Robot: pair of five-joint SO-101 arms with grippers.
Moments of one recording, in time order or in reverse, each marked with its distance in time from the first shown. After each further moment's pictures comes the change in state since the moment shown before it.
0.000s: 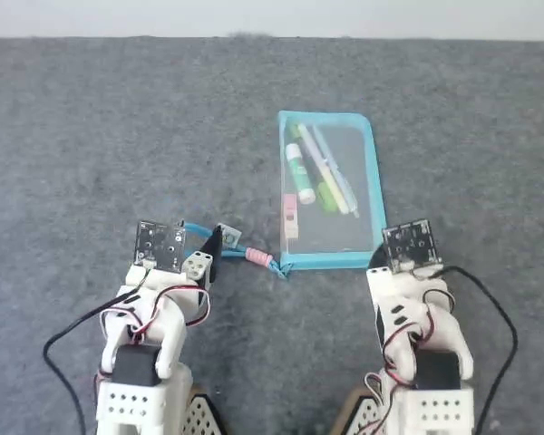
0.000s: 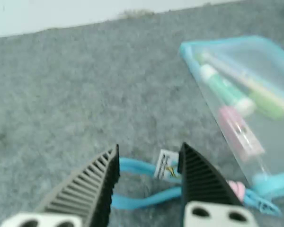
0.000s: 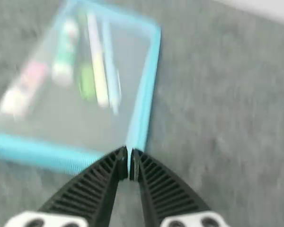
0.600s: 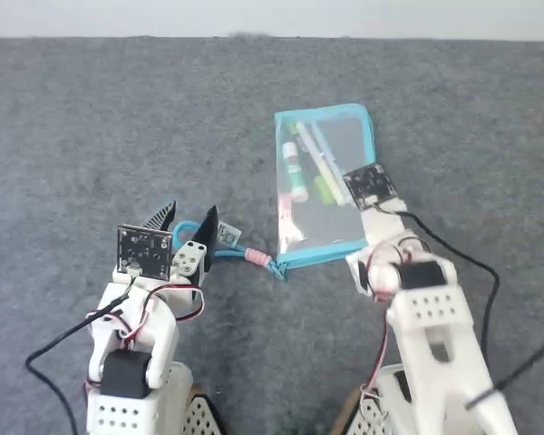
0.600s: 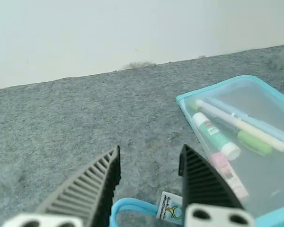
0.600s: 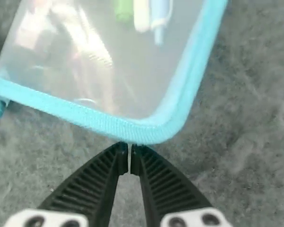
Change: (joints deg) left arm 0.3 0.1 -9.5 -0.1 -0.1; right arm -6.5 52.6 -23.9 -4.7 0.4
